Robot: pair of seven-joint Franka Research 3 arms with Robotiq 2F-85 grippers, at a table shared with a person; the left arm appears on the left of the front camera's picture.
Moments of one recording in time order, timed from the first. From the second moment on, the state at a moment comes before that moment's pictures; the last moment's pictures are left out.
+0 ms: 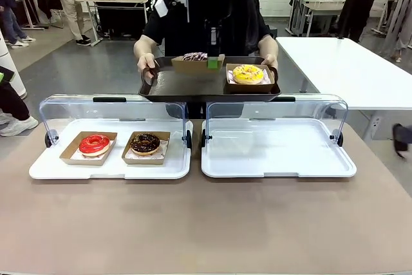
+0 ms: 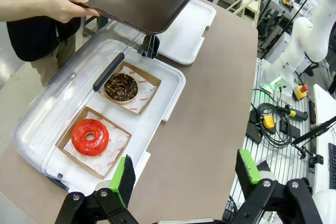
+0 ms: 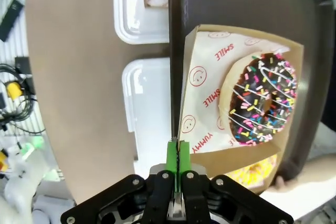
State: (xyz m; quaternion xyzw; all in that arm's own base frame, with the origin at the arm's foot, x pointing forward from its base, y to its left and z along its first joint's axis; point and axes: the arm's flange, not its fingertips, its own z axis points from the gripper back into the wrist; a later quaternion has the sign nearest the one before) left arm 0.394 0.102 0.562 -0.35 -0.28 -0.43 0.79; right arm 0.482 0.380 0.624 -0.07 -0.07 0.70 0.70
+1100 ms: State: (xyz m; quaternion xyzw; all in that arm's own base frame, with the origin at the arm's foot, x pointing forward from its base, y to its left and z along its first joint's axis) left arm 0.394 0.102 0.562 -0.35 -0.28 -0.43 0.79; right arm 0.528 0.395 0.547 -0.04 -0.10 0.75 0.65
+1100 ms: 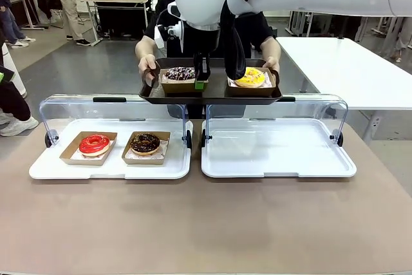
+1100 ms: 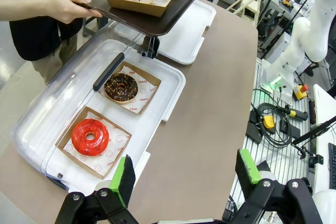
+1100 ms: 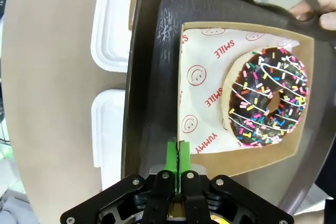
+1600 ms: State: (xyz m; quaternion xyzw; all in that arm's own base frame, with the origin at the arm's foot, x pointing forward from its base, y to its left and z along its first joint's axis) left arm 0.394 0.102 0.562 -0.35 -0.28 -0.43 0.79; right arm 0.531 0.394 0.542 -0.06 -0.10 0.74 0.67
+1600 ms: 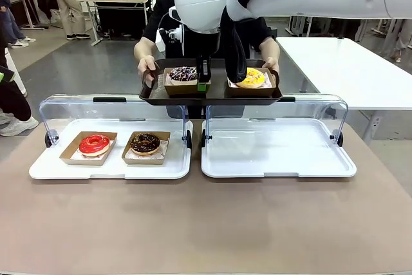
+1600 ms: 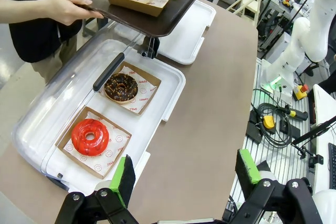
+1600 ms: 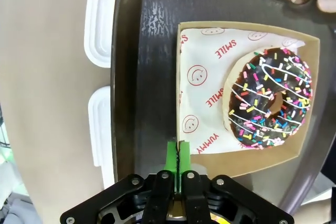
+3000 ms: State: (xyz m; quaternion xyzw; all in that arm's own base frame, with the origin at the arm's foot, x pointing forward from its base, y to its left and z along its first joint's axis) left arm 0.394 0.102 0.562 -0.35 -0.28 -0.43 0.79; right arm 0.527 0.392 0.556 -0.06 -0.10 0.73 0.67
